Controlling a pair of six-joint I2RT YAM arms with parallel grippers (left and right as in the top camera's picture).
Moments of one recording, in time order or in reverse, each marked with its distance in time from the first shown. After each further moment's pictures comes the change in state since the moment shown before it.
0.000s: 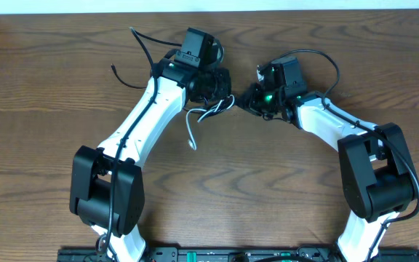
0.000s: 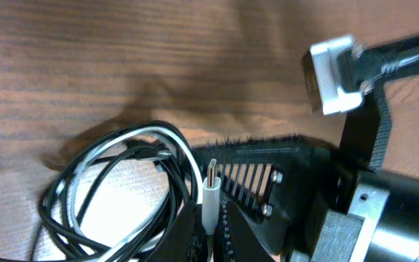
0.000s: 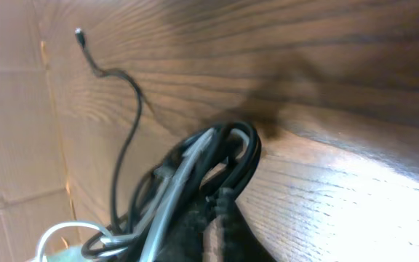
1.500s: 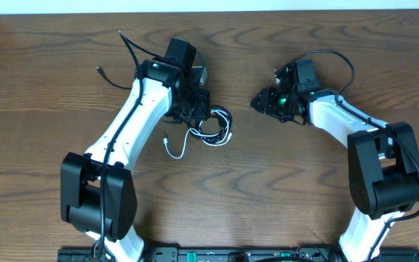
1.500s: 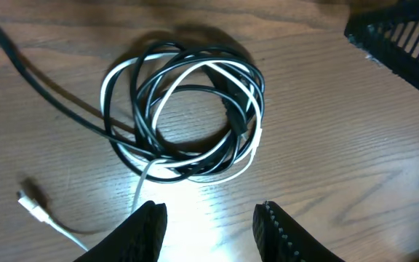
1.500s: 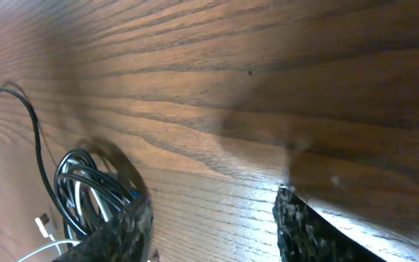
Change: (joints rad) left arm 0.059 -0.044 -0.041 -0.317 -0.080 0.257; right arm -0.086 0.000 0.000 -0.164 0.167 -0.196
